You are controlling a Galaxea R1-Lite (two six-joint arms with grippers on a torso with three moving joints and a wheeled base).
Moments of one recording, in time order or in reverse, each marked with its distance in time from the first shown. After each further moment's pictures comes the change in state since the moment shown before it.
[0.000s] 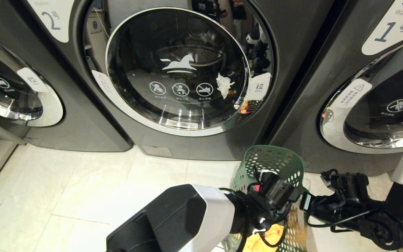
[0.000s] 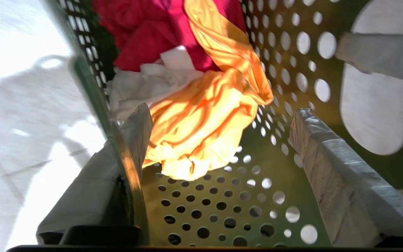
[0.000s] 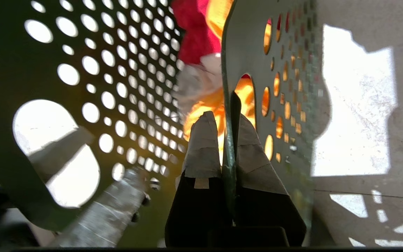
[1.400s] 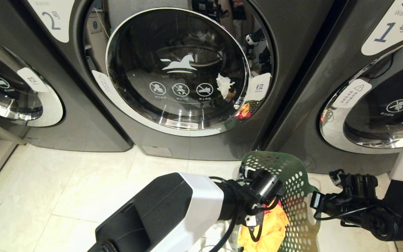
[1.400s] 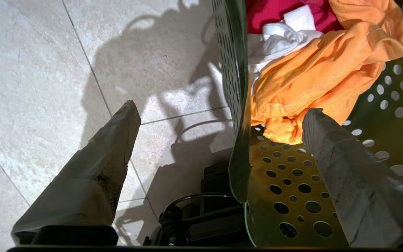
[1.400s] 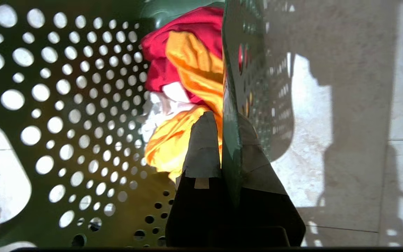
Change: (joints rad) left arm 0.050 -0.038 -0.001 0.261 0.205 0.029; right arm -0.185 0.142 -0.093 -0.056 0.008 -0.213
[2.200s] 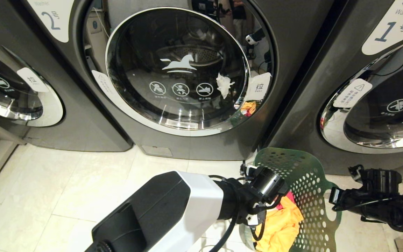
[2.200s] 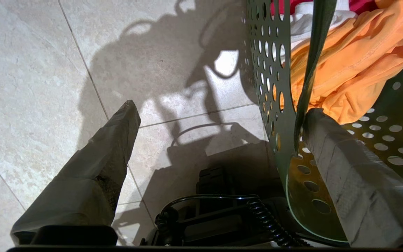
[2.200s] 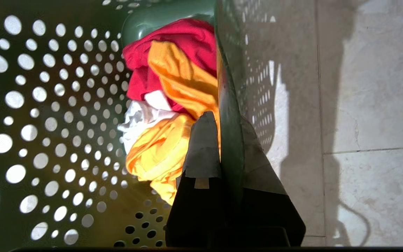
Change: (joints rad) left arm -0.007 -0.017 0.000 -0.006 -0.001 -0.003; right arm -0.168 -0.040 -0.067 0.107 0.018 -0.127
